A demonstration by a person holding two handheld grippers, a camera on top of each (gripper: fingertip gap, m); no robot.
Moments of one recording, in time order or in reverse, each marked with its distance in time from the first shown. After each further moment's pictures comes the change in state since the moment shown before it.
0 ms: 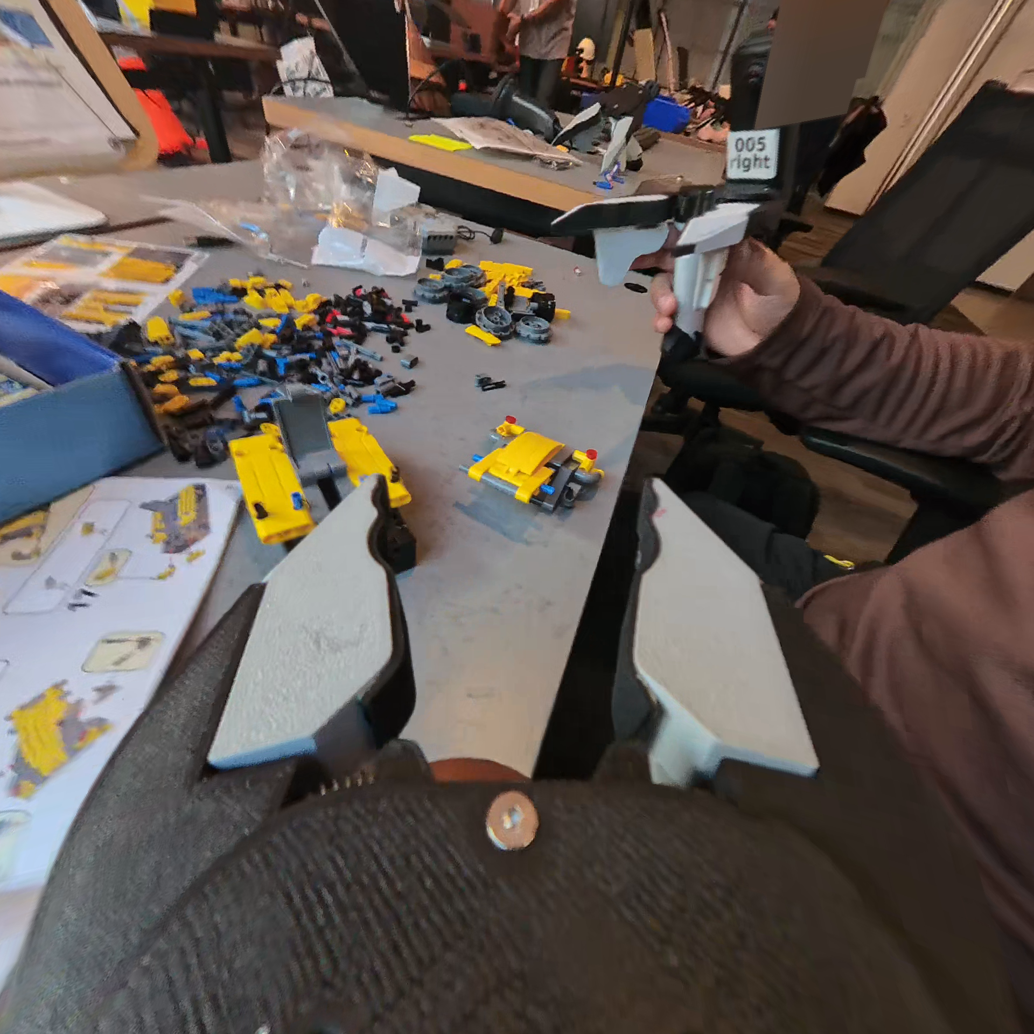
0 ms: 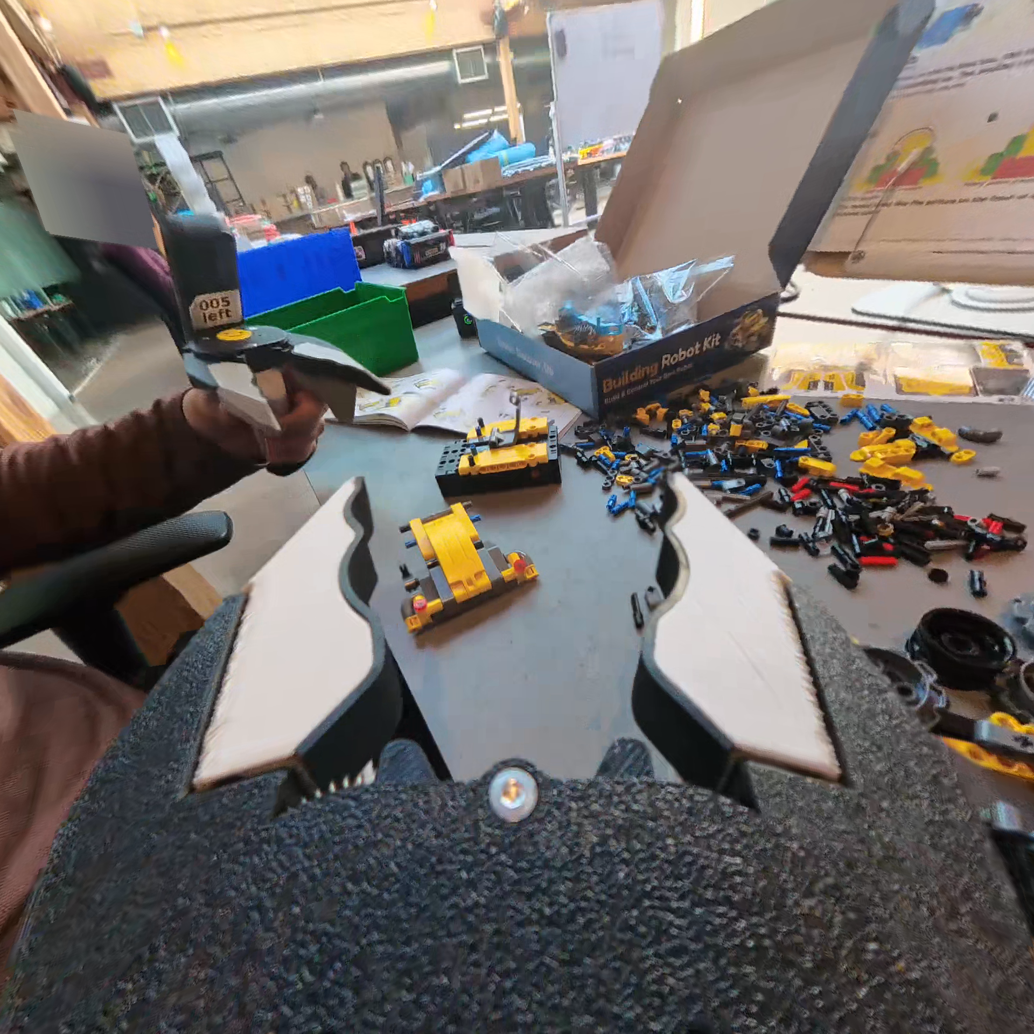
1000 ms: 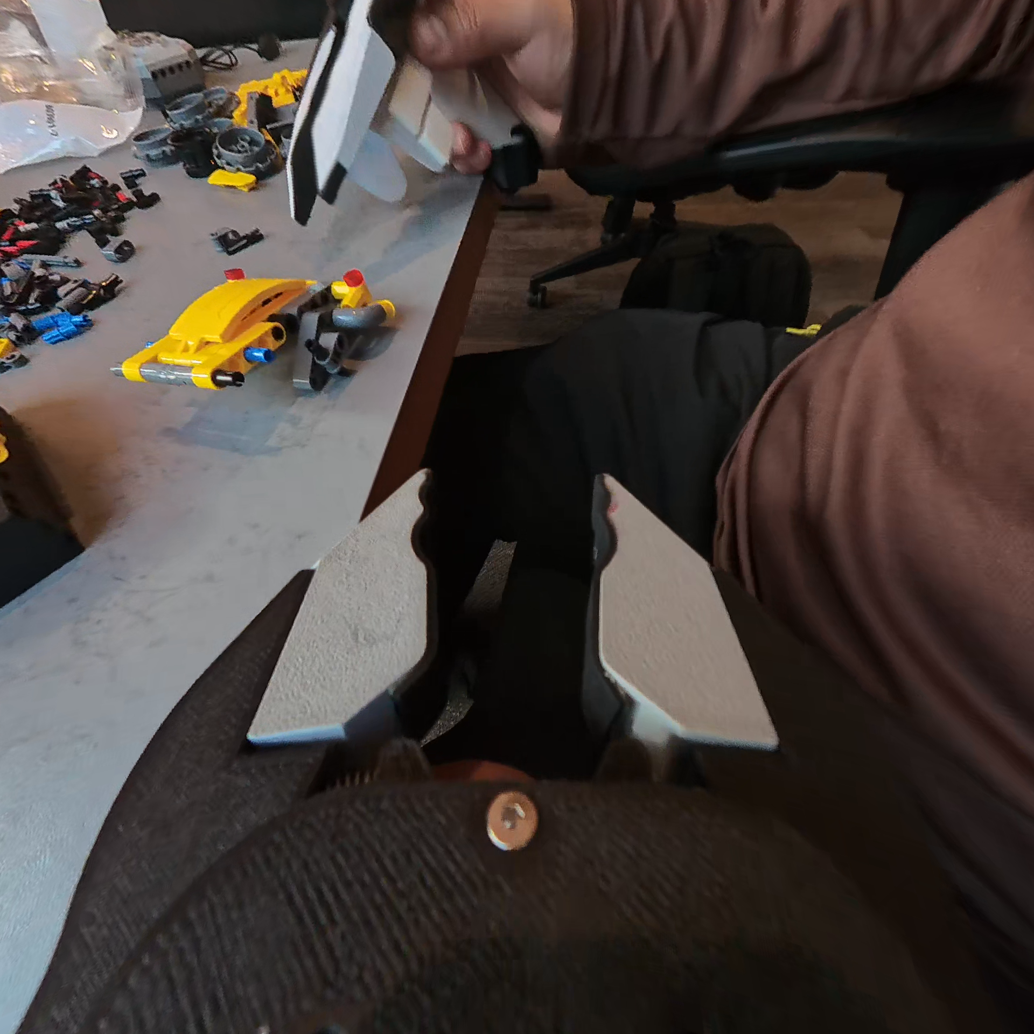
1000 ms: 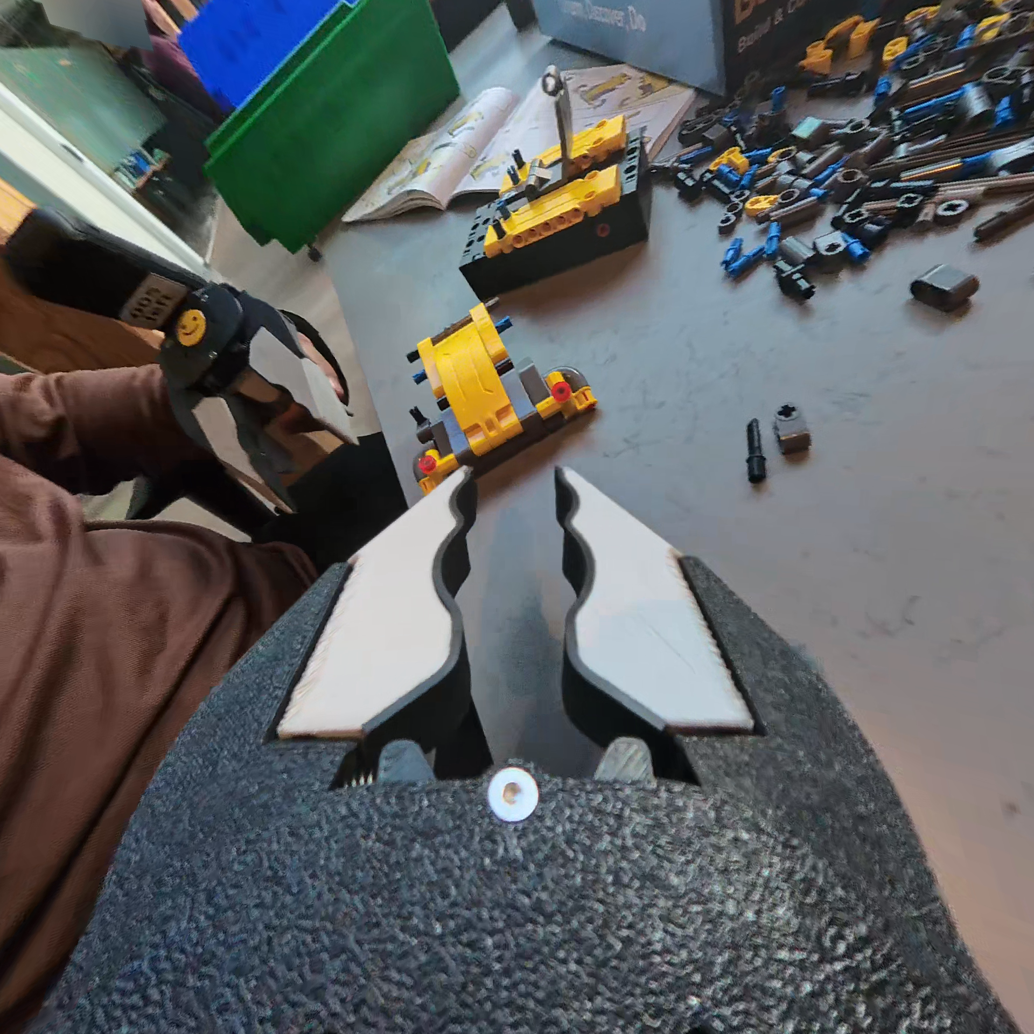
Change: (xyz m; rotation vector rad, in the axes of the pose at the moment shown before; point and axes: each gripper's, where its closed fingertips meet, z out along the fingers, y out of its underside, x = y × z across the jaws) left arm 0.091 0.112 0.043 -0.215 0.135 0.319; right arm -0.013 0.099 0.031 -0.404 -0.213 0.244
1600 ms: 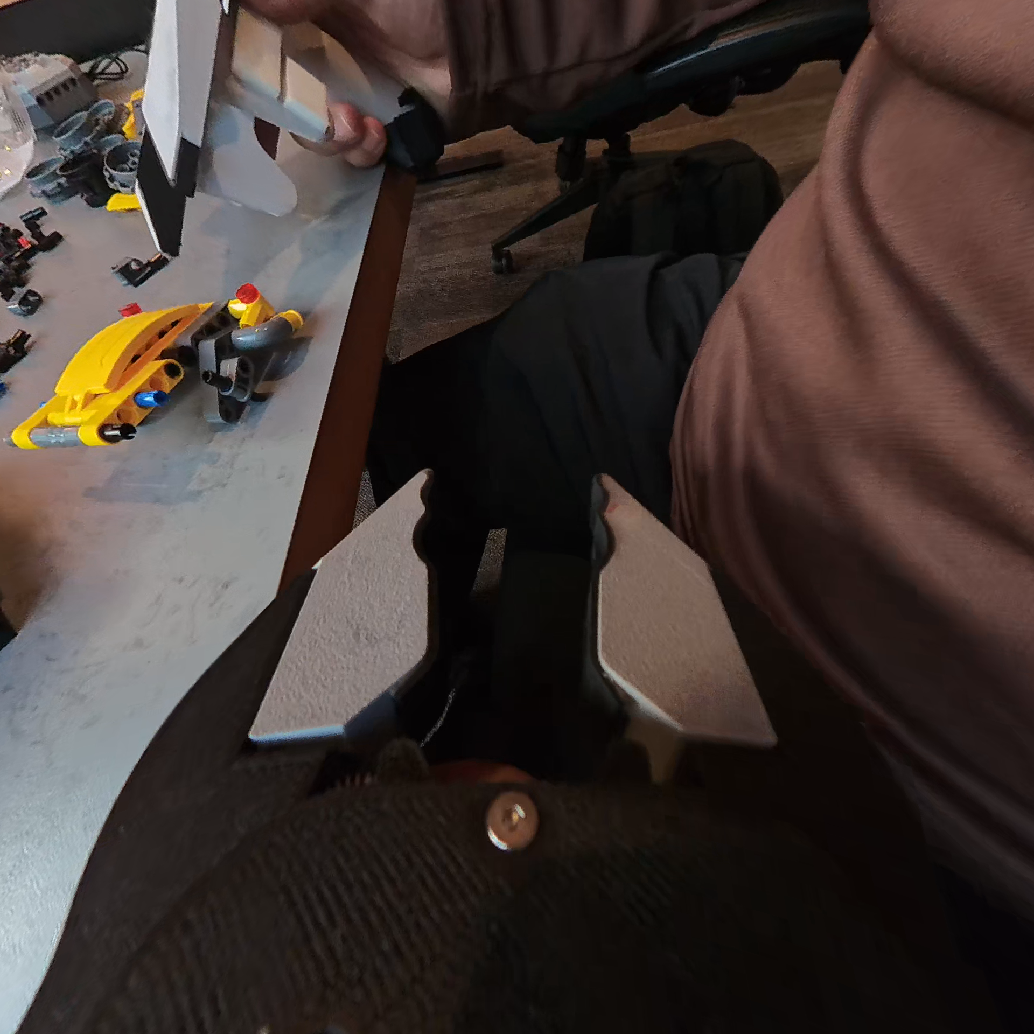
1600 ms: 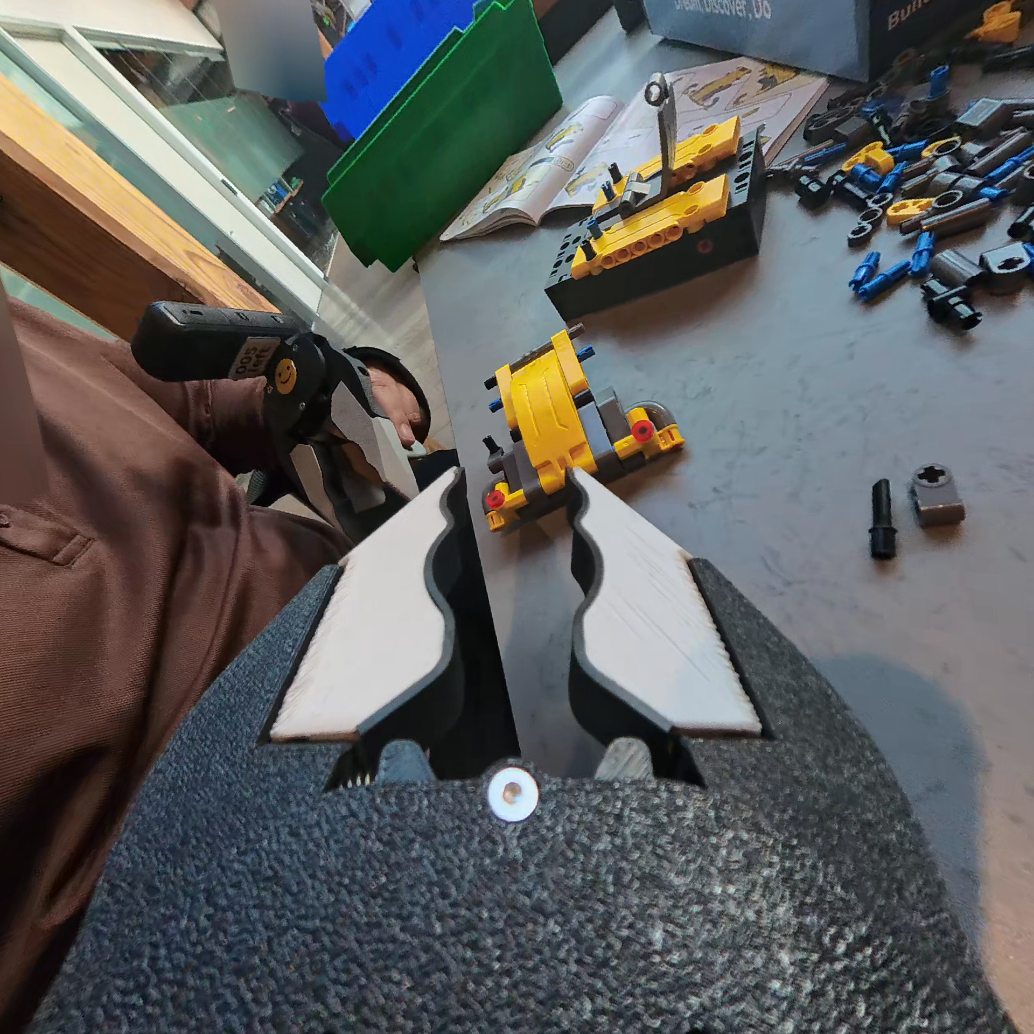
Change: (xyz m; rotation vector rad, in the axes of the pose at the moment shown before) left arm 0.023 0.007 0.010 -0.060 0.068 0.150; right arm -0.025 -0.009 0.015 0.009 -0.177 0.037
